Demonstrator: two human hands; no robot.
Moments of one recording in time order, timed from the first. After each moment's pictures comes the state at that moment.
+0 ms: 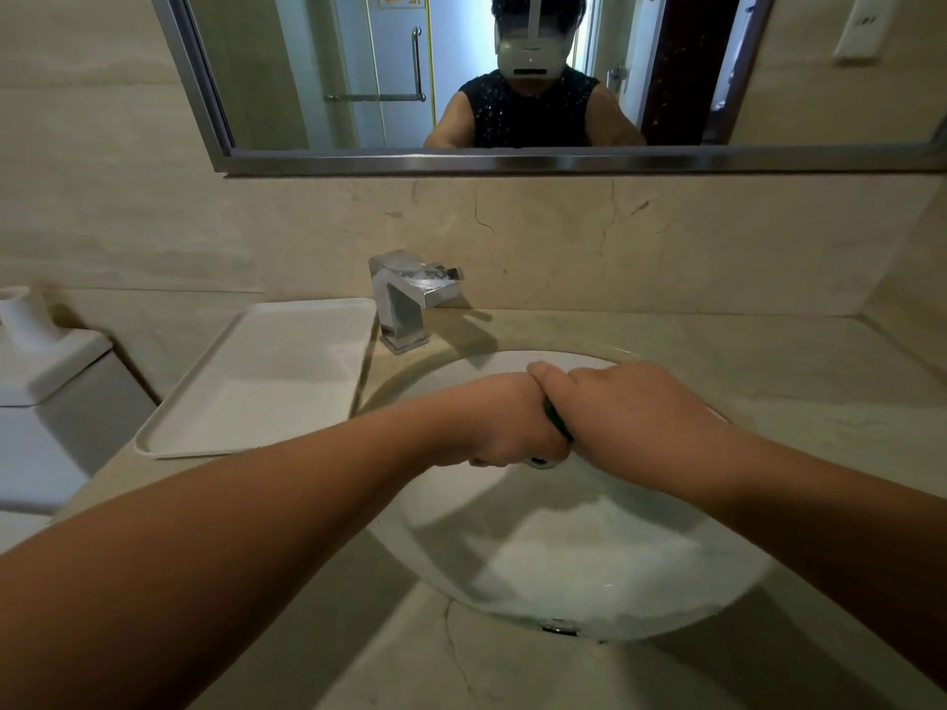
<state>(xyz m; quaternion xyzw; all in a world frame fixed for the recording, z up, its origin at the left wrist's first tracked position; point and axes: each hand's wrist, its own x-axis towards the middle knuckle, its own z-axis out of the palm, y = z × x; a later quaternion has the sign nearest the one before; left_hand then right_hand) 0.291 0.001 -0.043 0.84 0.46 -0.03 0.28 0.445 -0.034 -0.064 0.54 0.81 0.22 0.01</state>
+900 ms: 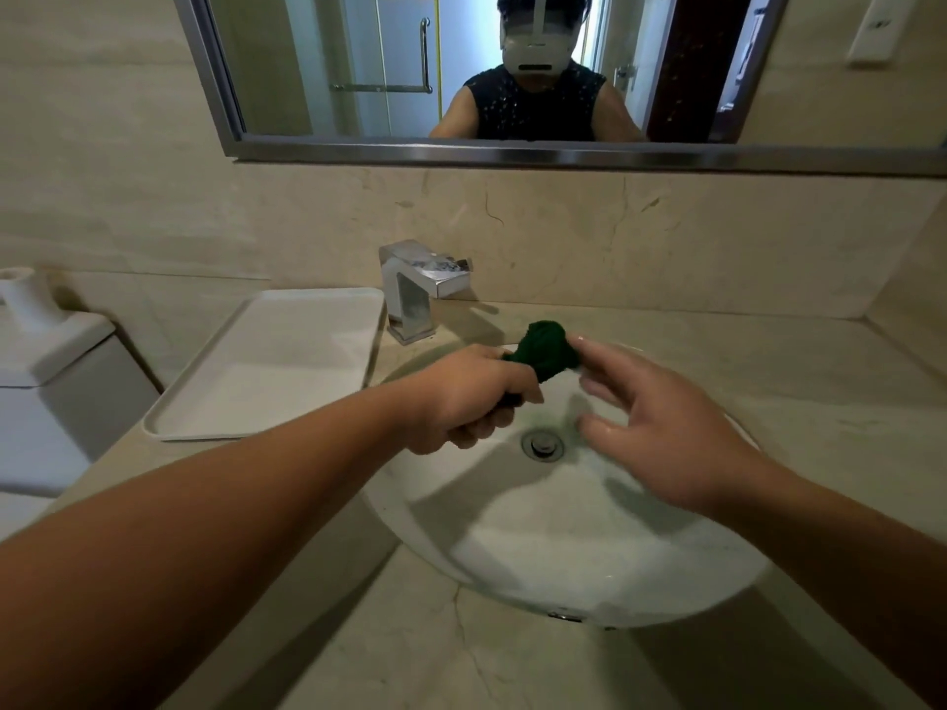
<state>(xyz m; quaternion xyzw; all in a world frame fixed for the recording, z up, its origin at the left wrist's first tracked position) 0.250 0.029 -0.060 0.65 0.45 0.17 0.59 0.442 -0.081 -0.052 0.58 0.71 -0.24 -0.32</state>
